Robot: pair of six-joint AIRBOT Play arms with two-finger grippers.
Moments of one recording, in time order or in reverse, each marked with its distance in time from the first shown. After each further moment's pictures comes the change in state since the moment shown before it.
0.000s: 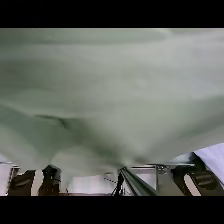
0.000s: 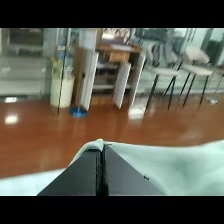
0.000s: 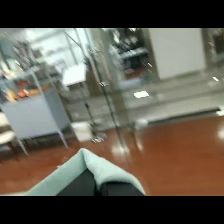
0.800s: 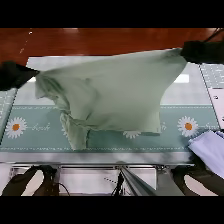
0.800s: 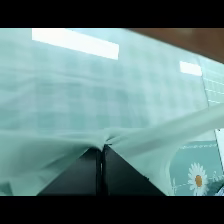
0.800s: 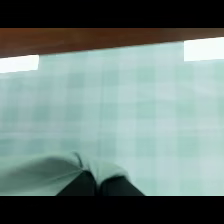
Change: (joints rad) left arm -0.100 -0.410 -0.566 0.023 0.099 0.115; right arm 0.000 -0.756 0.010 -0.098 0.059 -0.082
